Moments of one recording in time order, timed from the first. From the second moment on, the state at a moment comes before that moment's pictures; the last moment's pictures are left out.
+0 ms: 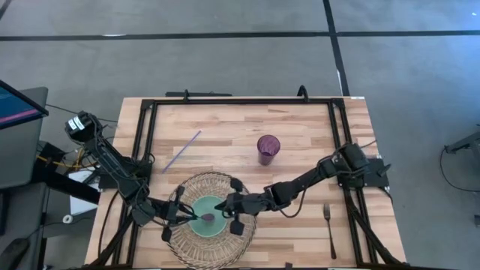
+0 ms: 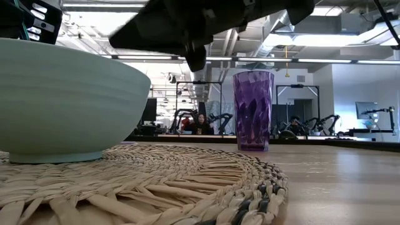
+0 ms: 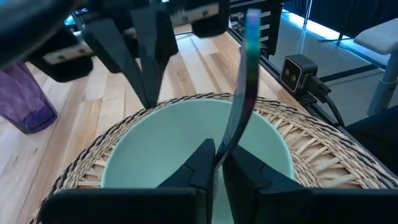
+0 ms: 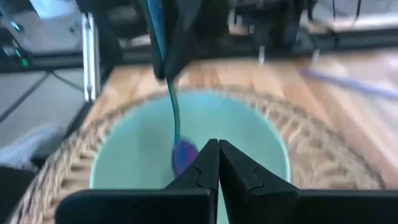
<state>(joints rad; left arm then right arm) -0.94 1.08 0.40 0.41 -0.66 -0.11 0.40 2.05 1.26 0.38 0.31 0.24</state>
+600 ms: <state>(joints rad) -0.94 1.08 0.40 0.44 -0.66 -0.11 0.40 2.05 1.26 0.33 0.31 0.26</state>
